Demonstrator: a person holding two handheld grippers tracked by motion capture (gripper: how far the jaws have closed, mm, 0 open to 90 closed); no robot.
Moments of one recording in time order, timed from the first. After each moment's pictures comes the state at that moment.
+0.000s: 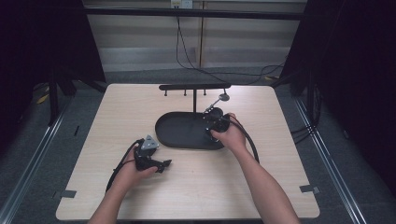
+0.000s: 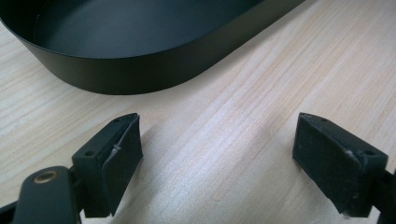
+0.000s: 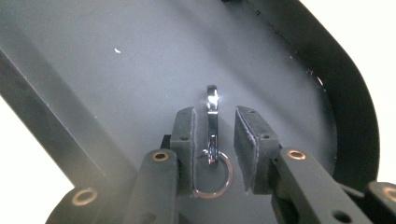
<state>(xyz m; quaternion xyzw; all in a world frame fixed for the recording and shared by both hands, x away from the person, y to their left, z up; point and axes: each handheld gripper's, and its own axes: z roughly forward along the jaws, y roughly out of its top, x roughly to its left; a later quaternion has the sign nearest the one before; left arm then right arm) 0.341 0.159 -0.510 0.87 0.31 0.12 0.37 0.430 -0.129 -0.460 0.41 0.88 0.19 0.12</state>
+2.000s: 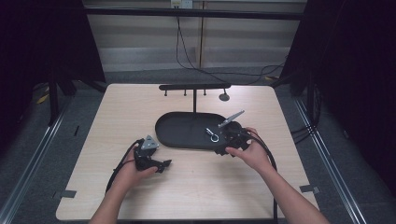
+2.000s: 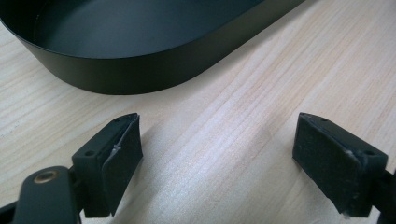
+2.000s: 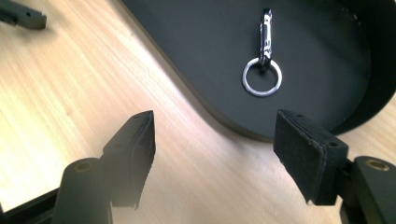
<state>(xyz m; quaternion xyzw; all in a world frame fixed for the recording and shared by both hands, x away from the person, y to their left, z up) 0.341 0.159 -0.510 0.87 0.31 0.12 0.37 0.354 -0.172 -0.440 0.39 0.88 0.25 0.08</state>
